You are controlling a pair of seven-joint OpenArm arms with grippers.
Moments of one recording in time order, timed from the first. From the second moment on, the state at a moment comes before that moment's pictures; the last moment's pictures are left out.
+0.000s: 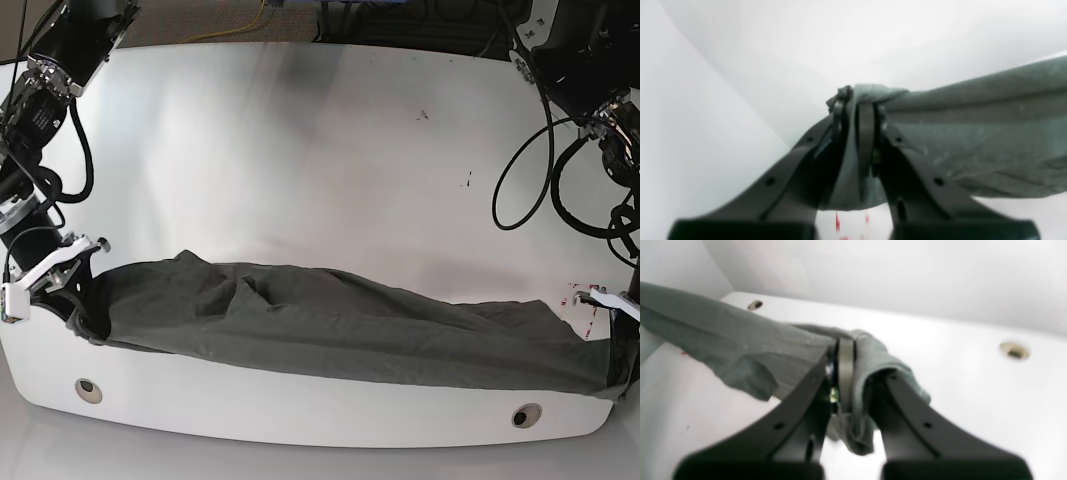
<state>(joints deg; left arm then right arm) -20.2 -17.4 -33.5 110.7 -15.6 -42.5 40.7 7.9 25.4 33.4 112.3 59.7 26.0 -62.0</state>
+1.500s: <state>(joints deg) -38.7 -21.5 -27.6 112.1 -20.0 -43.1 40.6 15.4 44.3 41.4 112.8 66.6 26.5 -57.5</state>
